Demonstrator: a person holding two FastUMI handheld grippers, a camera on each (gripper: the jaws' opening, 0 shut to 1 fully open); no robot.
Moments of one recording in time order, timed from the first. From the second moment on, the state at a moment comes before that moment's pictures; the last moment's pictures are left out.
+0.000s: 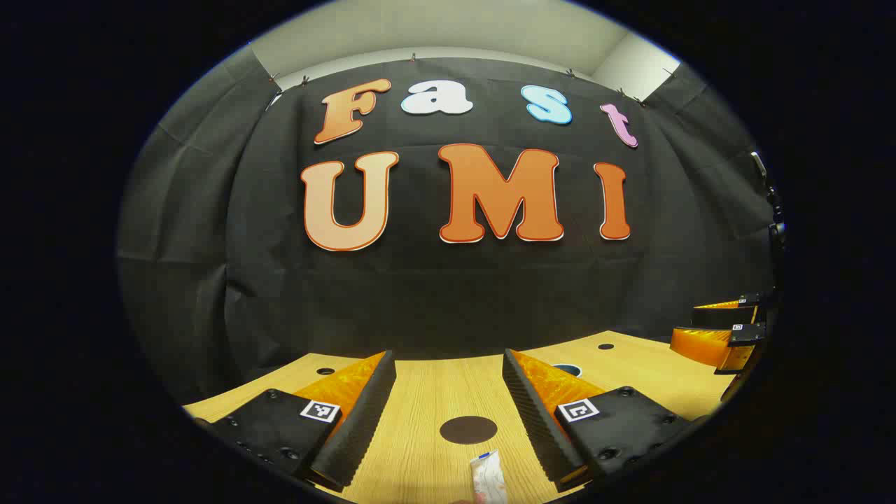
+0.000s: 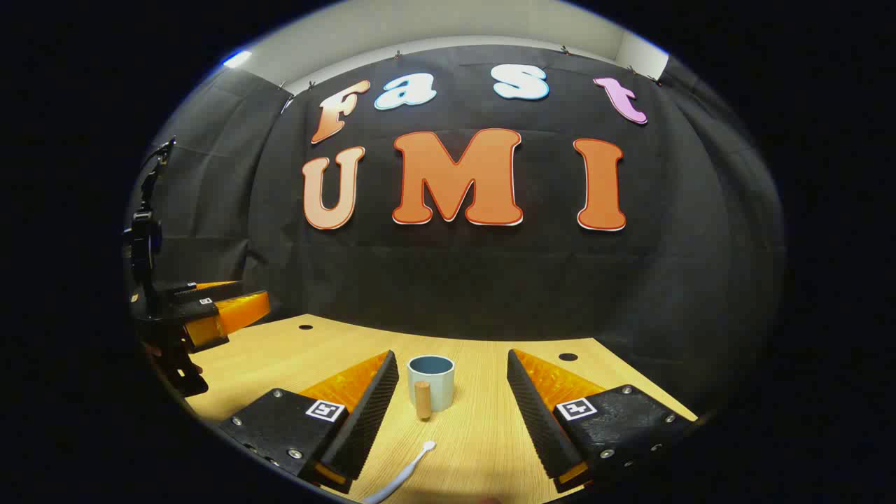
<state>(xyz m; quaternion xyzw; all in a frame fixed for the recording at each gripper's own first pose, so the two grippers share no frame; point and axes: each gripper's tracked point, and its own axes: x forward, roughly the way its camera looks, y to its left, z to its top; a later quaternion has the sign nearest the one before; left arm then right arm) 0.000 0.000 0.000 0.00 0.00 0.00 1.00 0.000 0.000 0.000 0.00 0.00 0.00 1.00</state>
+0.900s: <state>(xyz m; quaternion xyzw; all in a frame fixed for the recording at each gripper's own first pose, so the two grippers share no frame) 0.001 -0.014 -0.005 0.00 0.02 -0.02 1.00 -0.002 0.008 -0.007 0.00 0.01 0.02 1.00</state>
